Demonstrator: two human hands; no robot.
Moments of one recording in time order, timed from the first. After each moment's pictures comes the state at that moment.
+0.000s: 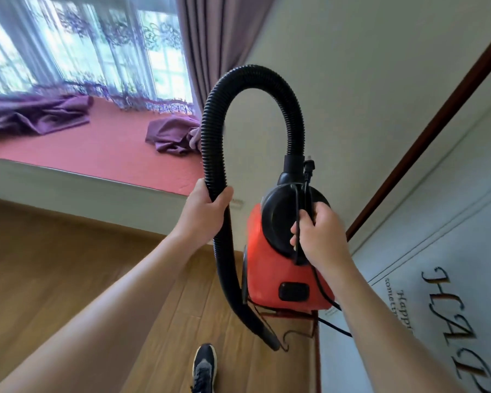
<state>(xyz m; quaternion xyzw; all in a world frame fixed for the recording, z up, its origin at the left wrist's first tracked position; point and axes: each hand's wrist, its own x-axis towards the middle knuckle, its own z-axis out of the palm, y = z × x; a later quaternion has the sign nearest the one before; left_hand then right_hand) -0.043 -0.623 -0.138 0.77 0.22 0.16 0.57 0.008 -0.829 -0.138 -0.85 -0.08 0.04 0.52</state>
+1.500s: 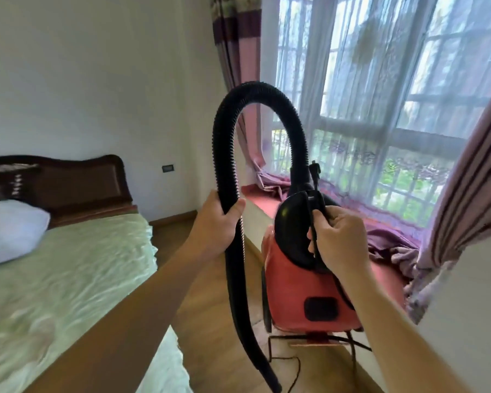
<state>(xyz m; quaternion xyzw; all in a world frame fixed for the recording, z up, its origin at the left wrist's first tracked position) -0.408 -0.491 0.070 0.68 0.43 0.47 0.35 -0.216 -0.583 0.070 -0.63 -0.47 0.13 0.61</state>
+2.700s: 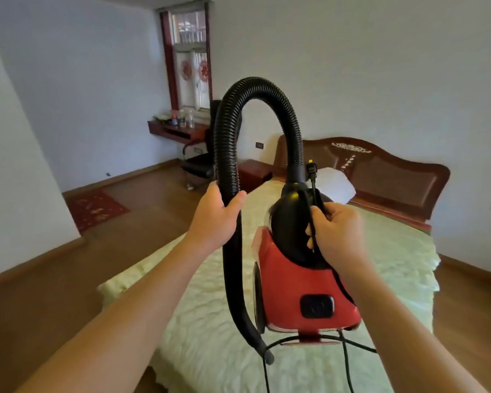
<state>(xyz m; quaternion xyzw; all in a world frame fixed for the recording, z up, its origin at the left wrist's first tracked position) -1.048 -0.746 0.058 0.35 0.75 0.56 0.02 -0.880 -0.610 0.063 -0.31 -0.76 0.44 0.37</state>
